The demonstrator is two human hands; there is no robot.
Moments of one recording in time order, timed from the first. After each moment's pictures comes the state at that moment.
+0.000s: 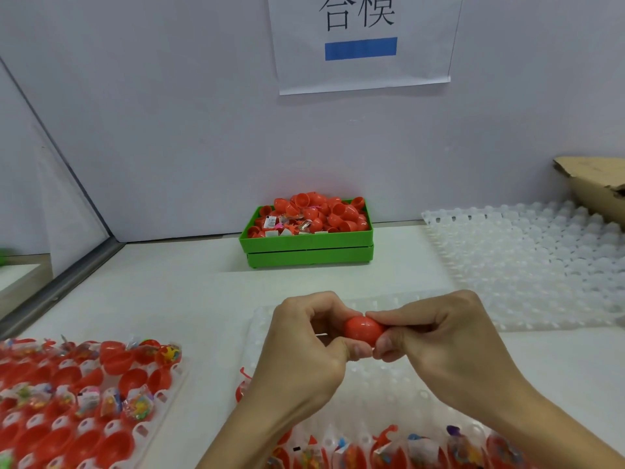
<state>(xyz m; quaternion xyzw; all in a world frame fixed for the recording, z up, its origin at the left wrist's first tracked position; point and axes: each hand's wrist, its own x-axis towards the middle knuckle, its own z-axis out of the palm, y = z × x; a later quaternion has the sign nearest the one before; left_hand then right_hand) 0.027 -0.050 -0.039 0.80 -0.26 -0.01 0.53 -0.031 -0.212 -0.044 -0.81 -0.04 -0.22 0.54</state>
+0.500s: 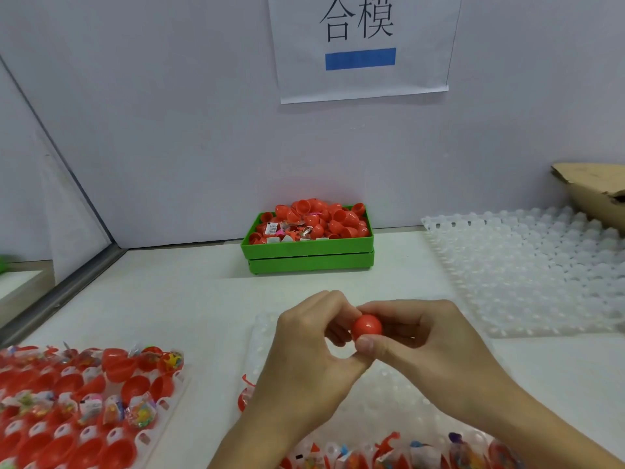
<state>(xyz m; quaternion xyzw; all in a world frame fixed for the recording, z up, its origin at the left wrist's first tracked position) 0.025 -0.050 -0.039 0.80 -0.36 0.13 0.45 -0.031 -0.208 -0.040 -0.77 -0.06 -0.12 0.62</state>
